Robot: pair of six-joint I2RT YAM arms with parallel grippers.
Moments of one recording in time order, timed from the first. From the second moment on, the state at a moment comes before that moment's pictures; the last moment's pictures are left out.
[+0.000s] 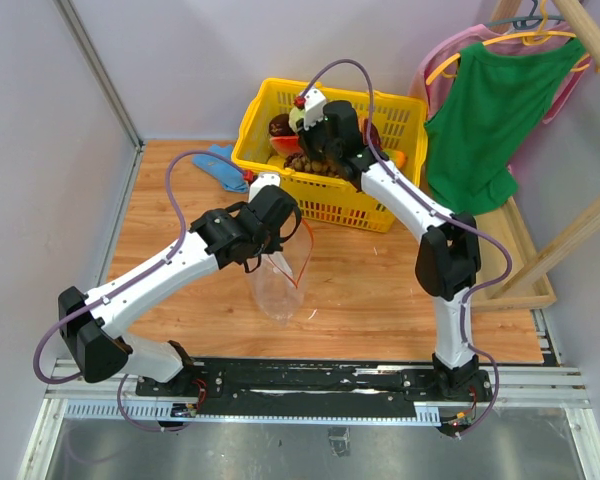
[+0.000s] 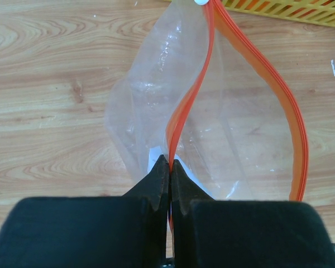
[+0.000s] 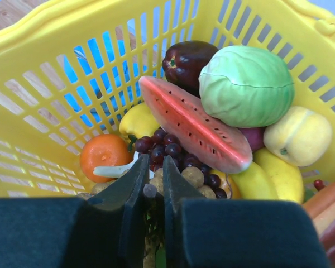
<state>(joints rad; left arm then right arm) -0.85 1.36 1.33 -0.88 -0.52 -0.61 0.56 2.07 1.92 -0.15 -0.09 -0.14</state>
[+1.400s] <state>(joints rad) -0.85 1.29 1.32 -0.79 -0.54 -0.96 0.71 1.48 1.64 -0.35 0.34 0.57</state>
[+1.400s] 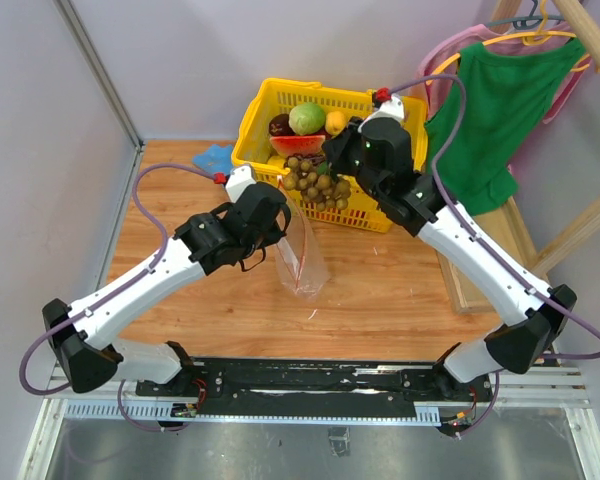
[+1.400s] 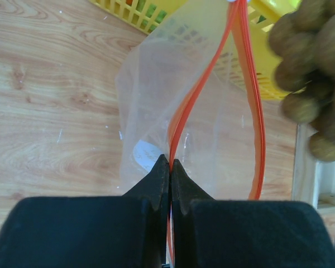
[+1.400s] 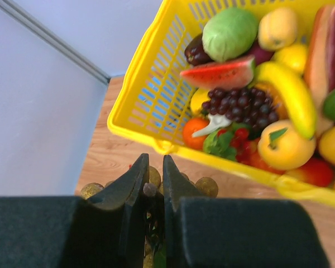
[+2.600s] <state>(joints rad) -0.84 1.37 1.37 -0.88 -0.40 -1.22 0.79 1.32 1.33 -0.36 0.44 1.08</state>
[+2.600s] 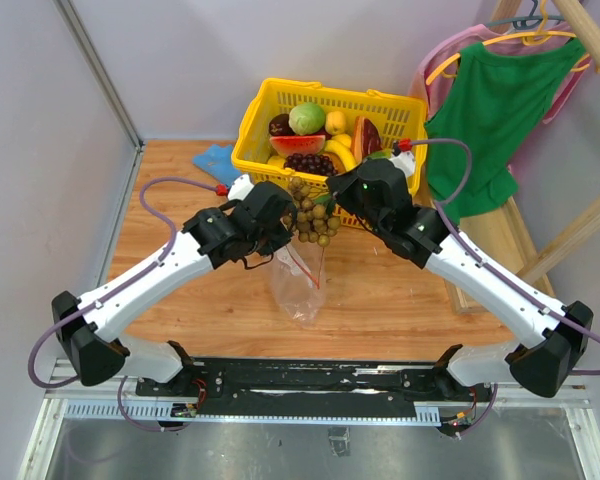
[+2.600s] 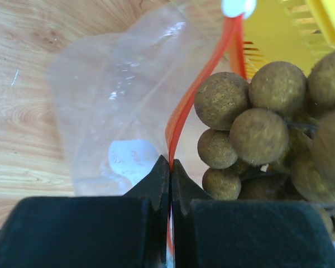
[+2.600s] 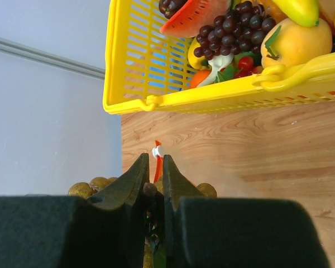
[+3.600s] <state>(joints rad) -0.81 1.30 1.29 -0.78 -0.40 -1.13 0.79 1.47 1.47 -0.60 0.29 0.80</state>
